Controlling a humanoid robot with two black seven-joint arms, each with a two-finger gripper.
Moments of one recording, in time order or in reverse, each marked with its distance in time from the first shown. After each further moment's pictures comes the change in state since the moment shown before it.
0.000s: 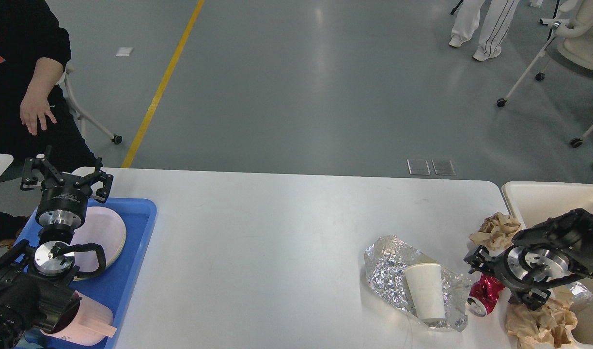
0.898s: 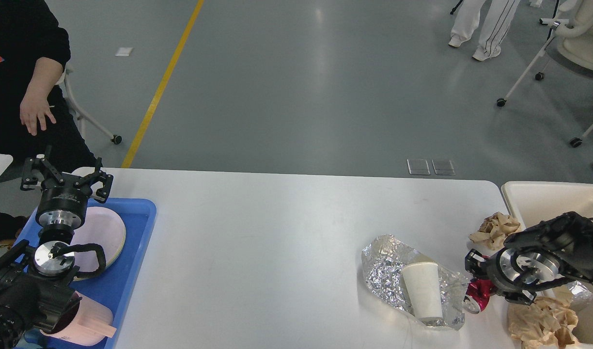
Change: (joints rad) left arm 0.000 0.000 0.000 0.000 0.000 0.000 0.000; right arm 0.015 0.019 0.027 0.015 0.003 -0.038 0.000
